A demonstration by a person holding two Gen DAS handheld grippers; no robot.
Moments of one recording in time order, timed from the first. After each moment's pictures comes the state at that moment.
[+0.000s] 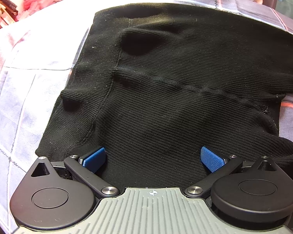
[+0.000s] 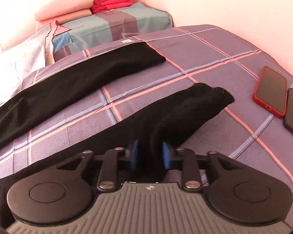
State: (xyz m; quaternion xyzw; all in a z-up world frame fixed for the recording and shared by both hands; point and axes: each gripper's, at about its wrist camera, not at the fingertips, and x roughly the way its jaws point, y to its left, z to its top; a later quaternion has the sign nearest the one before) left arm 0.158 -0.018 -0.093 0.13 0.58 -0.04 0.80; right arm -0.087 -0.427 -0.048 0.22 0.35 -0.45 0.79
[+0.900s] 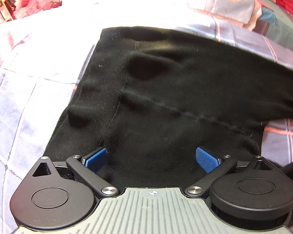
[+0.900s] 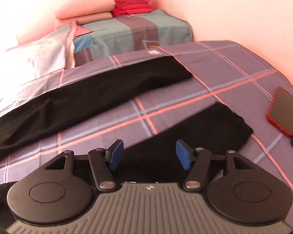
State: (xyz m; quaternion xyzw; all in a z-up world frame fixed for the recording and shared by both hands) left arm 0.175 0.009 -0.059 0.06 0.55 -0.07 0.83; right arm -0.016 -0.389 -0.035 0.15 0.37 -0.37 0.84
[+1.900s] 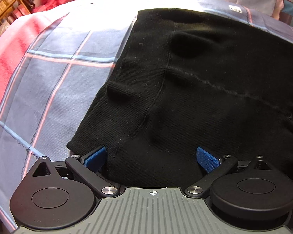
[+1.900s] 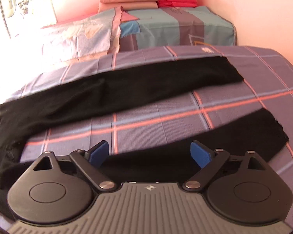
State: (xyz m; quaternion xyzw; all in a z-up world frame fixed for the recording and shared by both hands) left arm 0.148 0.042 -0.082 0.11 0.57 0.00 0.82; right arm -0.019 -0.339 -0.039 0.15 0.45 -0.30 0.83
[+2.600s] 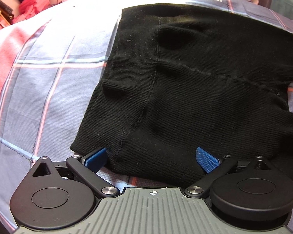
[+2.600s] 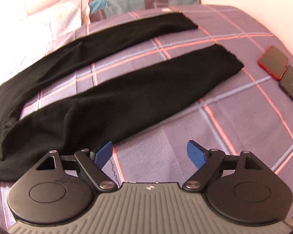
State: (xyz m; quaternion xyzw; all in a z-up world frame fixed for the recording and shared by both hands) left arm 0.135 0.055 -0.058 0.14 0.58 -0.06 0.80; right arm -0.107 -0.278 0.007 0.21 0.42 -0.36 0.81
